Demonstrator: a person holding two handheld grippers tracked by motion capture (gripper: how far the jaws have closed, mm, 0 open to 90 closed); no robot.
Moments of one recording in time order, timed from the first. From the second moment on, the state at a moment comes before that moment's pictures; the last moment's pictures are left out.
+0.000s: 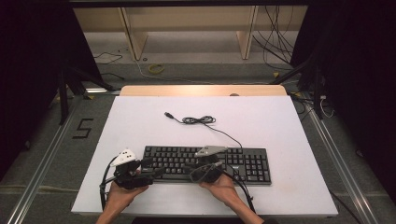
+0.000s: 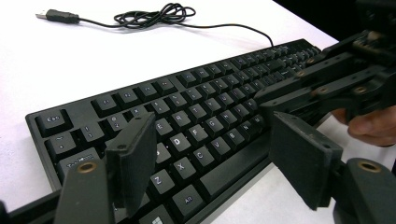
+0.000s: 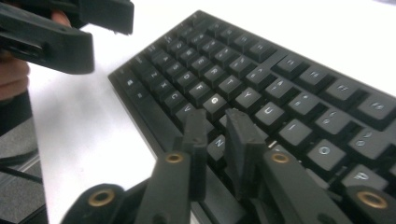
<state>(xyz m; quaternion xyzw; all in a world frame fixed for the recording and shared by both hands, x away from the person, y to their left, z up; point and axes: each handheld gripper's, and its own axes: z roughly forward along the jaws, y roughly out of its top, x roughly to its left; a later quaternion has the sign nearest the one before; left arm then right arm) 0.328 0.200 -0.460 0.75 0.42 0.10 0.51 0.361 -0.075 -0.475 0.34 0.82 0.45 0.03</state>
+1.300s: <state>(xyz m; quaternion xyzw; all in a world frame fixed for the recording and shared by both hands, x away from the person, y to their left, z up) 0.359 0.181 -0.451 0.76 0.43 0.10 0.49 0.334 -0.171 -0.449 0.37 0.77 0.51 0.08</state>
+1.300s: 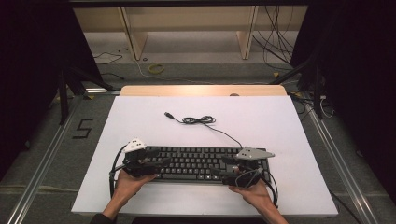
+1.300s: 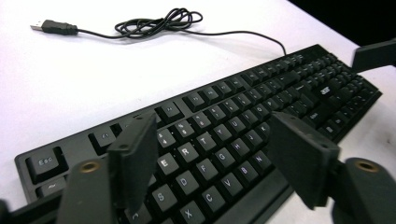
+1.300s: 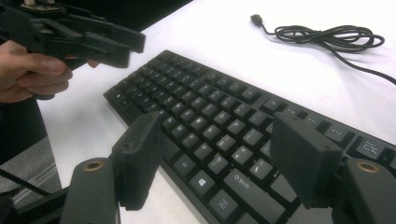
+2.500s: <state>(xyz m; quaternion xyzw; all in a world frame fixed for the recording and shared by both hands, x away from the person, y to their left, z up) 0.391 0.141 -0.475 0.81 0.43 0.08 0.40 0.314 -0.191 -0.451 0.37 0.77 0.51 0.09</state>
